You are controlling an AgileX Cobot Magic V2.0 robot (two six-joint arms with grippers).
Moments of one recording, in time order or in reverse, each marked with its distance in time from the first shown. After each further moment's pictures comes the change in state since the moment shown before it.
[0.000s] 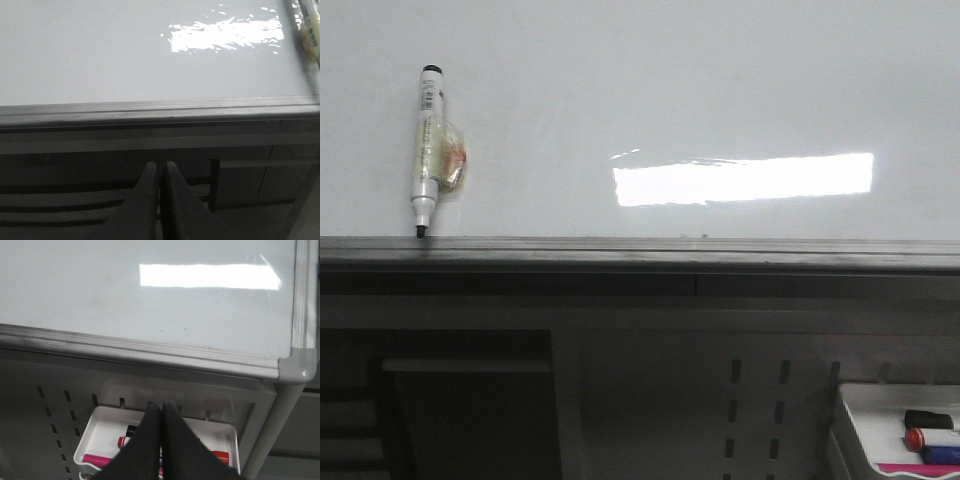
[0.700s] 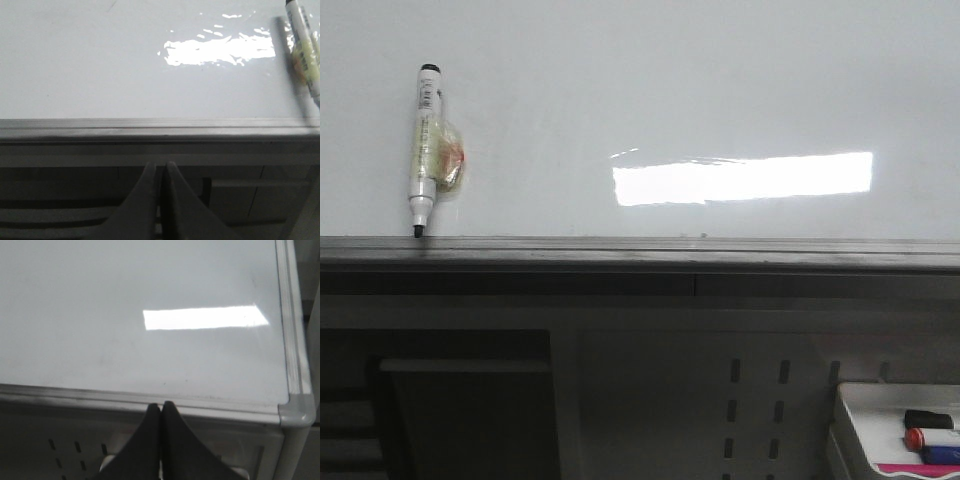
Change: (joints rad) left arm 0.000 0.000 0.000 -0.062 -0.068 0.000; right arm 0.000 0.000 0.000 0.073 -0.117 0.000
